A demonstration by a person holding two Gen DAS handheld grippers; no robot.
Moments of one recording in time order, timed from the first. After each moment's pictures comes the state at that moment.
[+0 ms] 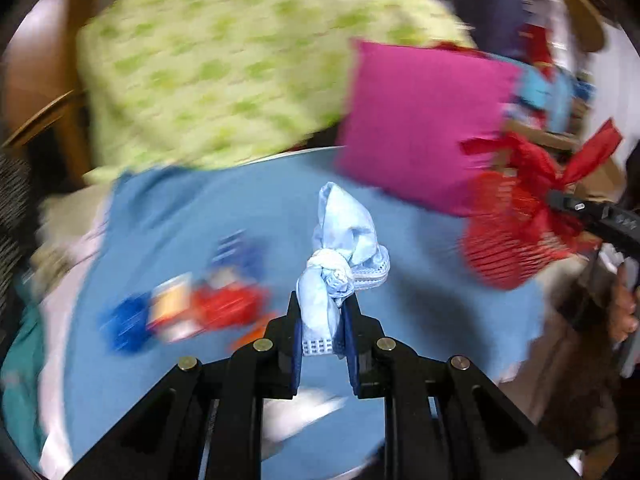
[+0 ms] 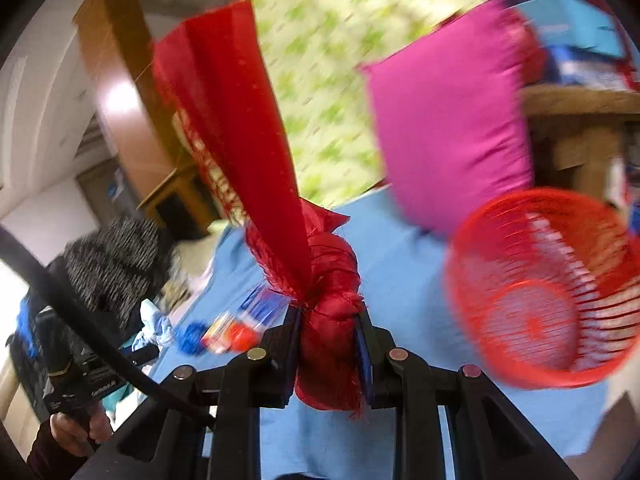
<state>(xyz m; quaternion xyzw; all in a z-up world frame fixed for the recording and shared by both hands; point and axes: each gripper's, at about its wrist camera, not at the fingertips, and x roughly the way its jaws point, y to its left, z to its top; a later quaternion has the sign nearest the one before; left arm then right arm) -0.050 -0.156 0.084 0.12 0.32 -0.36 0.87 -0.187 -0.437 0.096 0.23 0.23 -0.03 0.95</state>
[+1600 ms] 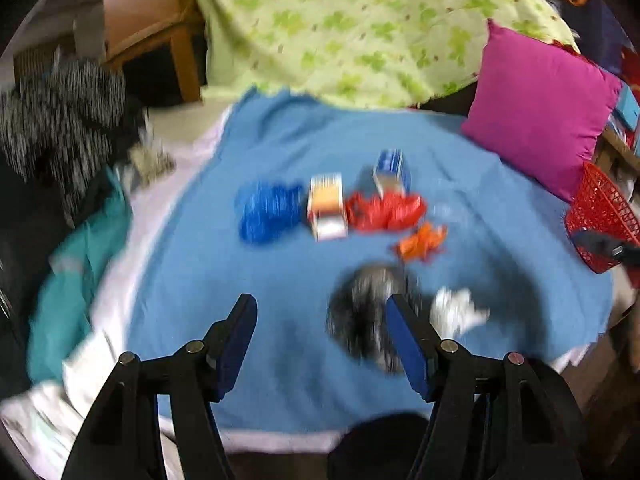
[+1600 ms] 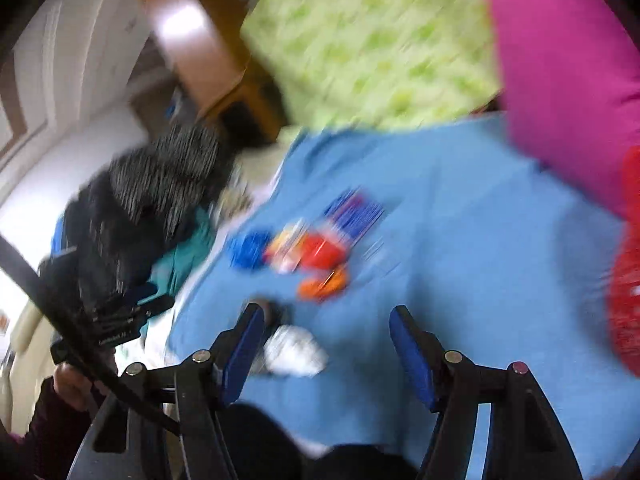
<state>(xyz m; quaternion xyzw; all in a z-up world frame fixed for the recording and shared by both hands) -0.024 0.016 0.015 0.08 0.39 -0.17 0.90 -0.084 -0.283 0.030 0.19 0.36 0.15 0.90</state>
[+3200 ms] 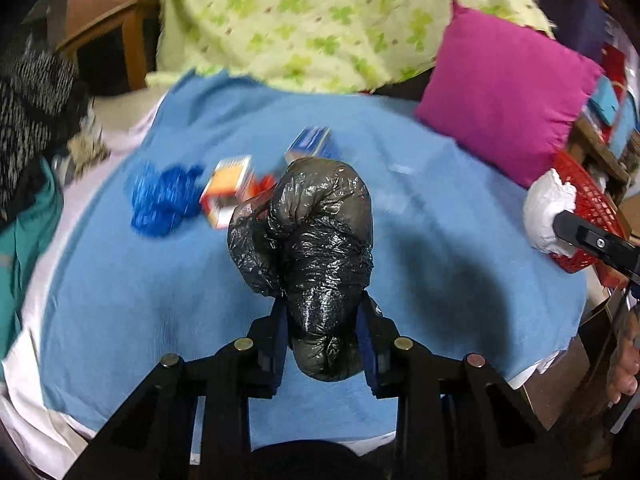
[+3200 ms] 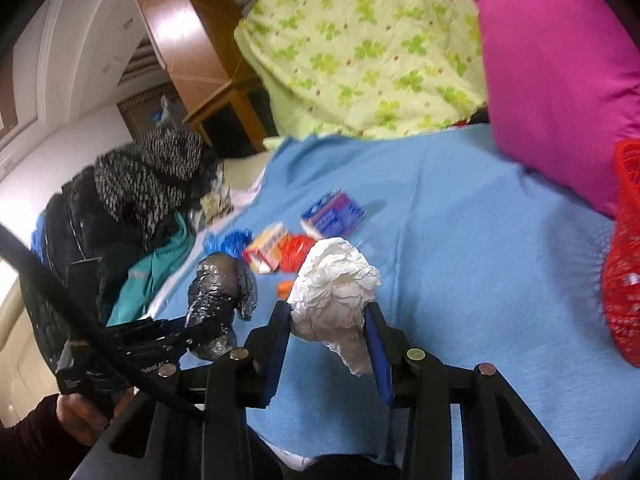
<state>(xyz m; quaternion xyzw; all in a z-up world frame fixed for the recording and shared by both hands) -0.032 -0.073 -0.006 0.07 0.39 -0.23 0.89 -0.105 -0.297 0.019 0.18 0.30 0.08 0.93</state>
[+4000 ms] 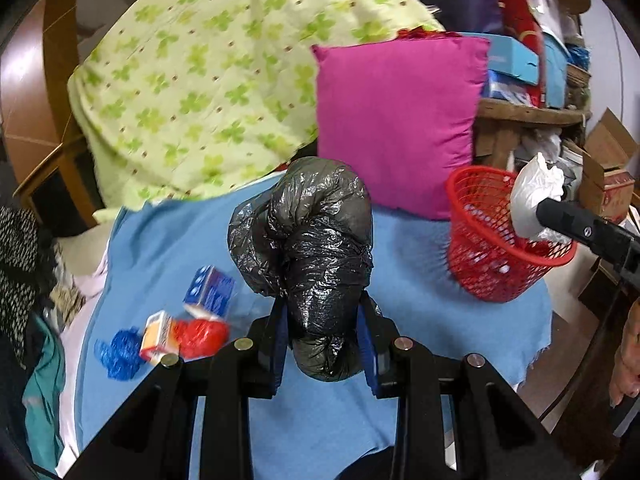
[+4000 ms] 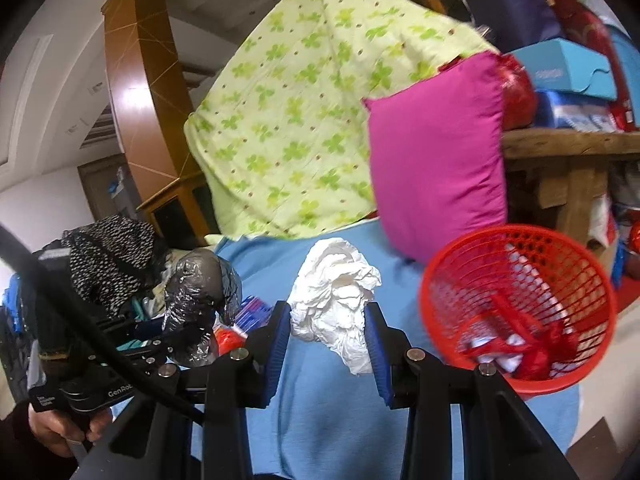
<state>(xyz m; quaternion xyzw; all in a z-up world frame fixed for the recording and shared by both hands) -0.095 -0.231 0.089 0.18 0.28 -0.31 0.89 -0.211 -0.407 0.101 0.18 0.18 -0.06 0.97</state>
